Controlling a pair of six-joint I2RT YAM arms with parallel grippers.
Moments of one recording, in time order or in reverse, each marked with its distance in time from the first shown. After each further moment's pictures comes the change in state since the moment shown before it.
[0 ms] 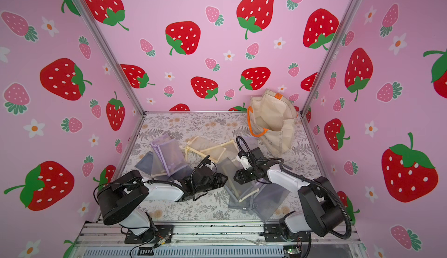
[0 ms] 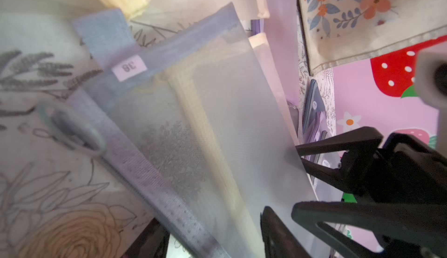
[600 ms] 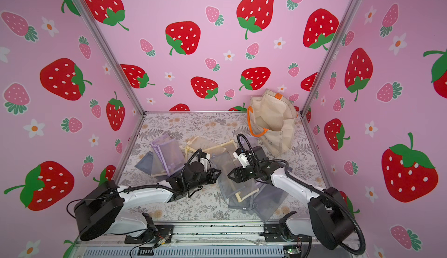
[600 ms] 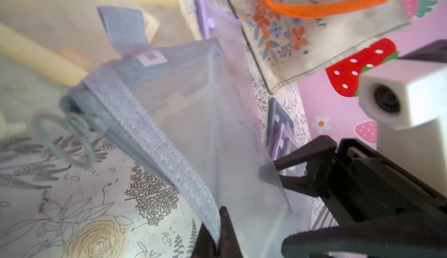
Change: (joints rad) left arm 0.035 -0.285 -0.008 -0.116 -0.010 0.220; right arm -0.019 -0.167 -0.007 0.072 -0.175 0.075
